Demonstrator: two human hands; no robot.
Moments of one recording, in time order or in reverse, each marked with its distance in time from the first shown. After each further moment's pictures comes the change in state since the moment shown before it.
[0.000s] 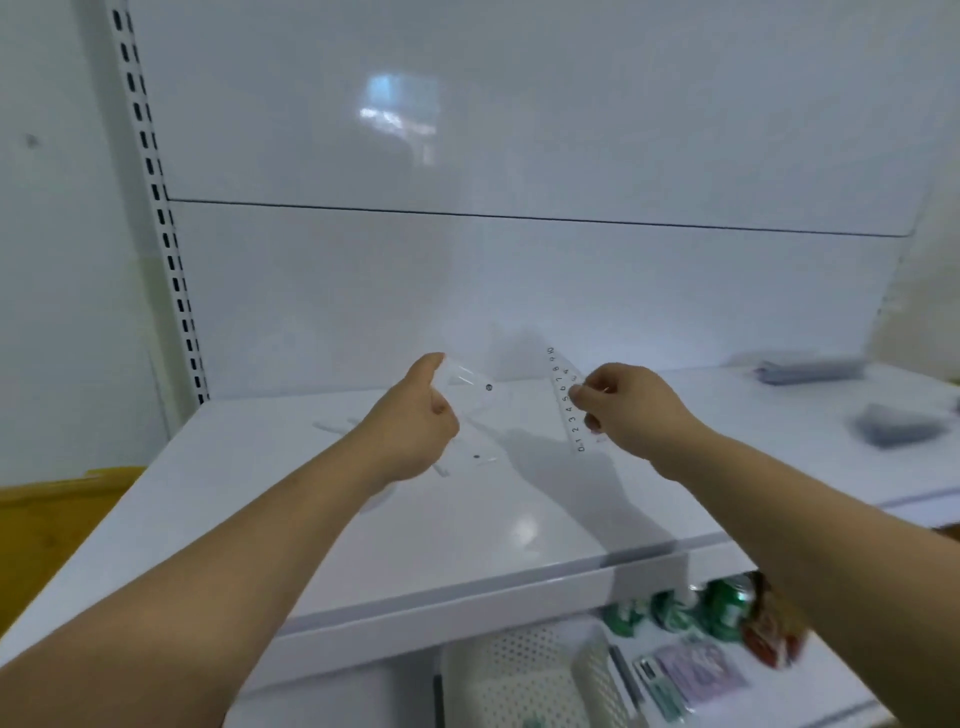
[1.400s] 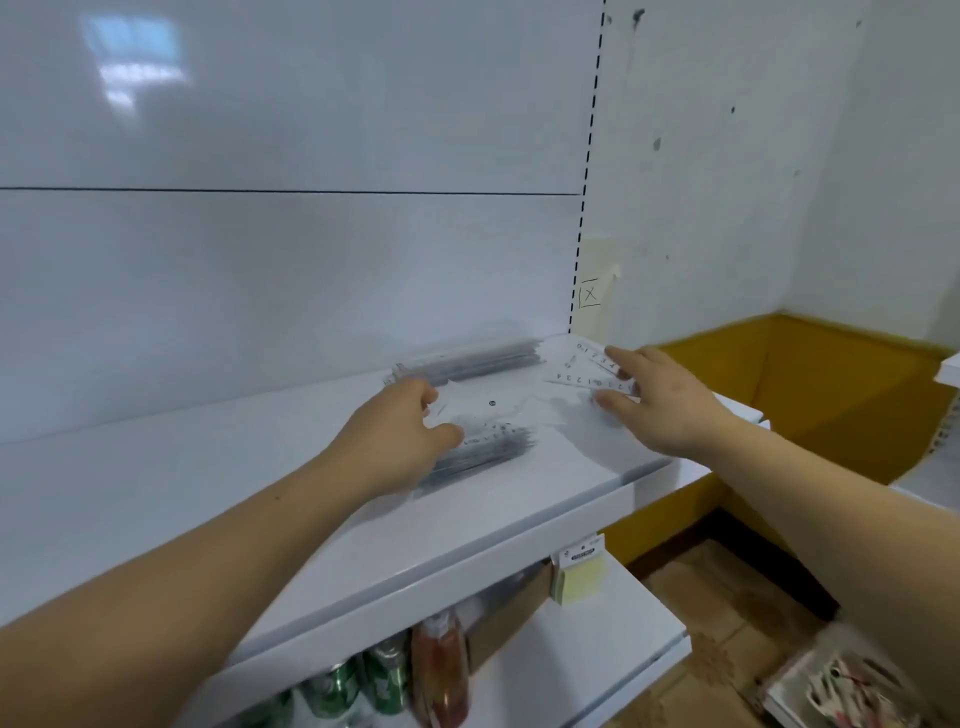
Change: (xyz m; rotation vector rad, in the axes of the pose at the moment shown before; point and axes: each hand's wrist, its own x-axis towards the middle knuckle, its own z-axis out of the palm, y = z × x) left_hand 0.149 0.257 0.433 0.326 -0.184 0.137; right_hand 0.117 0.384 -0.402 -0.595 0.193 -0.078
